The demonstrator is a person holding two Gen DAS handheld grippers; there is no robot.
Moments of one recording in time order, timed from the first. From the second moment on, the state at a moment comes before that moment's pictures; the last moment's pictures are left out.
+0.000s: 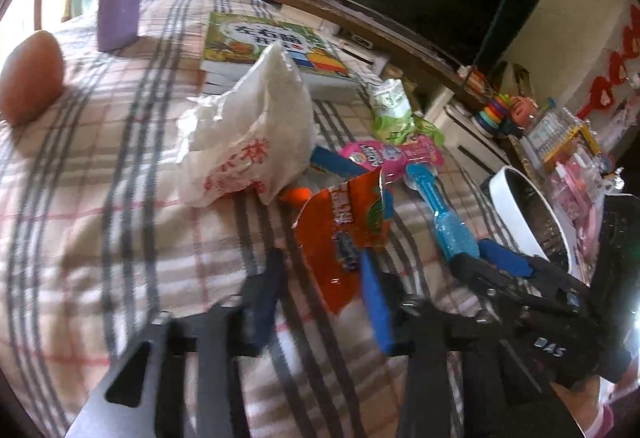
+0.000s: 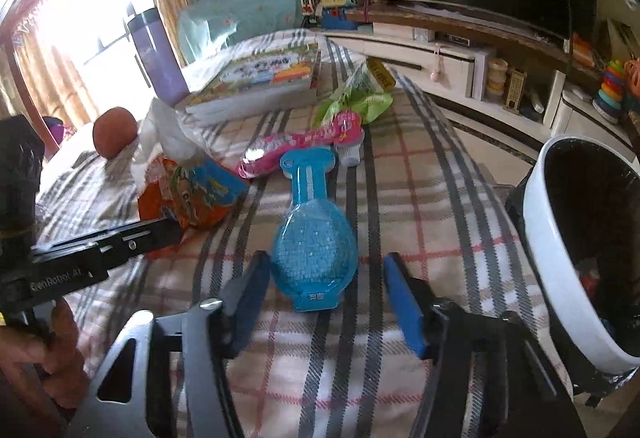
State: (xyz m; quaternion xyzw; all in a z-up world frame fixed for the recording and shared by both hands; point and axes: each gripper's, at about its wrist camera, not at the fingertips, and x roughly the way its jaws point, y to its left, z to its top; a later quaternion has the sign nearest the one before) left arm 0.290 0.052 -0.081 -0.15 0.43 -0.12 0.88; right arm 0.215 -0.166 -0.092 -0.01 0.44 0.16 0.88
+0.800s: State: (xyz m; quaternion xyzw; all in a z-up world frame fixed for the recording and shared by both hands) left arm 0.287 0.064 -0.093 -0.16 0.41 -0.17 0.88; right arm 0.172 -0.194 -0.082 0.05 0.44 0.14 0.89
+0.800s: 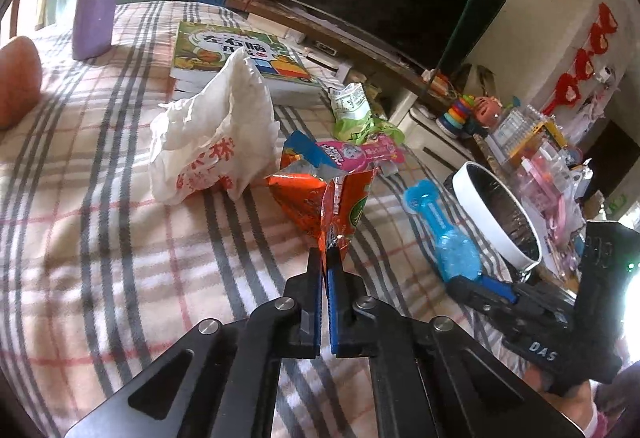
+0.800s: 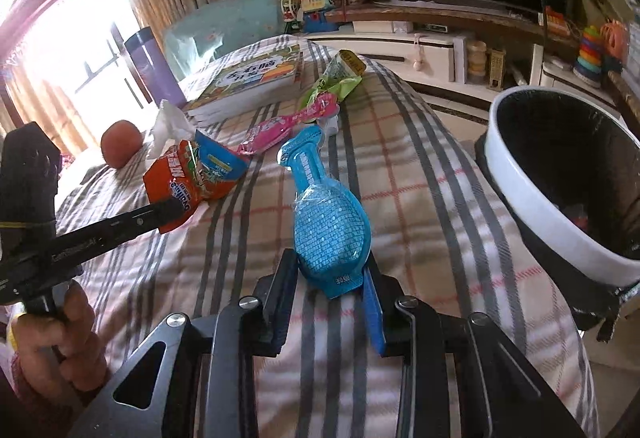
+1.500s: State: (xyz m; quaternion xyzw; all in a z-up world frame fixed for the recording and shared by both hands) left arm 0.211 -0.004 -0.053 -0.11 0.40 -0.19 0.89; right arm 0.136 -0.255 -0.060 0.08 0.41 0.16 0.89
